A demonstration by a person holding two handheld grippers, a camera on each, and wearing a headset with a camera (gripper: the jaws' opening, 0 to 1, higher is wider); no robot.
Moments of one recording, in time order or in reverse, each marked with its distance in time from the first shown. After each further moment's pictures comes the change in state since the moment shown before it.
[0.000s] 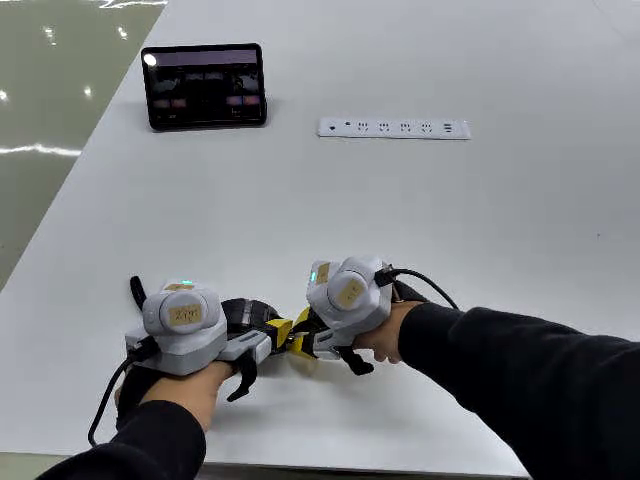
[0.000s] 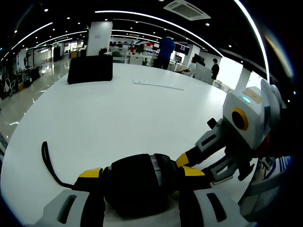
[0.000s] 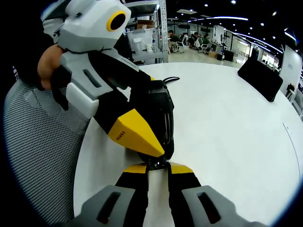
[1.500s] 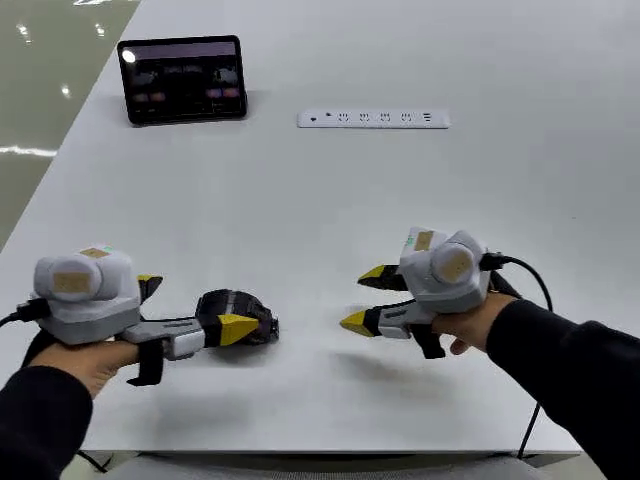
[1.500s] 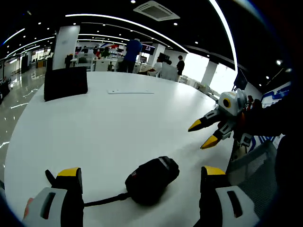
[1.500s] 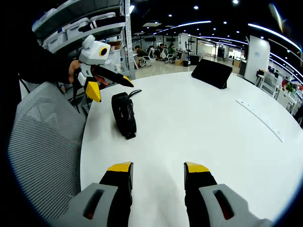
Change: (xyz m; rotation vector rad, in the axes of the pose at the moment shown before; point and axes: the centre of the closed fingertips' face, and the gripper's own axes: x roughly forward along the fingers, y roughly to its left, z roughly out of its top) left arm -0.043 0.020 0.028 0.204 -0.029 -0.321; right arm -0.132 -0.036 -0.052 0.226 -0.159 -0.266
